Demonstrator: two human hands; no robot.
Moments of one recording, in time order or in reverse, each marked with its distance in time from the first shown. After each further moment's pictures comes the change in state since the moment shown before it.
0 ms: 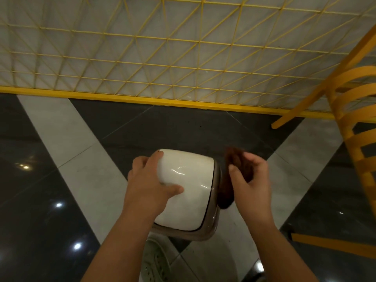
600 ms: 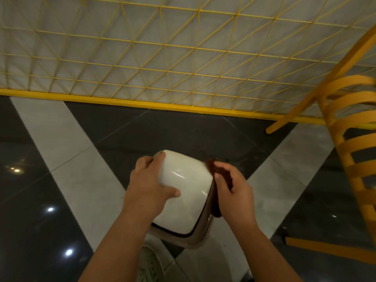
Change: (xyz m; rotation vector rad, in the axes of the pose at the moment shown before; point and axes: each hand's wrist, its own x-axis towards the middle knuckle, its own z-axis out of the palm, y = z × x) left_hand 0.005 0.010 0.000 0.036 -0.067 0.054; right_hand 0.000 0.005 0.011 -0.270 -0.118 -0.115
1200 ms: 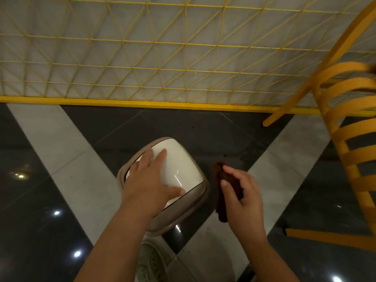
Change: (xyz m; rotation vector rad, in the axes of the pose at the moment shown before) left_hand -0.004 0.012 0.003 0.267 -0.017 0.085; right_hand -0.027 0.018 -0.020 0.170 0.091 -0.012
